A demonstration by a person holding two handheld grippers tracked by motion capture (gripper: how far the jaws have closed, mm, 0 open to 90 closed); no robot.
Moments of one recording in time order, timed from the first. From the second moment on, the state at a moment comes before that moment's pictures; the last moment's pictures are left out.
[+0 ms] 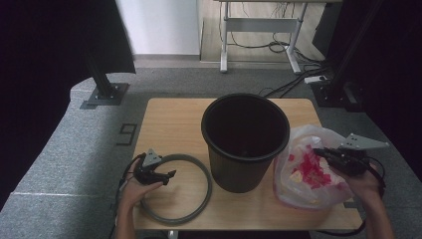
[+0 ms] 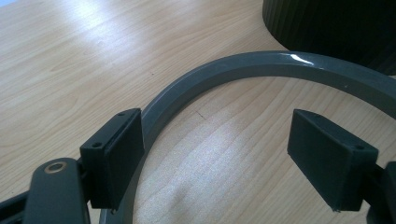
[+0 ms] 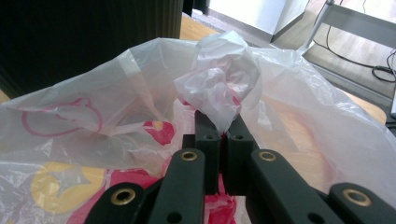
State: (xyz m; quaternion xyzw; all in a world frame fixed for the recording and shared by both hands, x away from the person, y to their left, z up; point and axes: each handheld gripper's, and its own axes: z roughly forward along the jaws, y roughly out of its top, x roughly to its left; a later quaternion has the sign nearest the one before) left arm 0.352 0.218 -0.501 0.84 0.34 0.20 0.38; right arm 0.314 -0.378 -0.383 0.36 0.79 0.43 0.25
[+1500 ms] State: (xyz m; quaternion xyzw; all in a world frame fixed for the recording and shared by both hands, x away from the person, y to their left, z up) left arm 0.353 0.215 -0.503 0.84 0.34 0.20 0.38; right arm 0.279 -0.400 -0.301 0.32 0.78 0.46 0.28
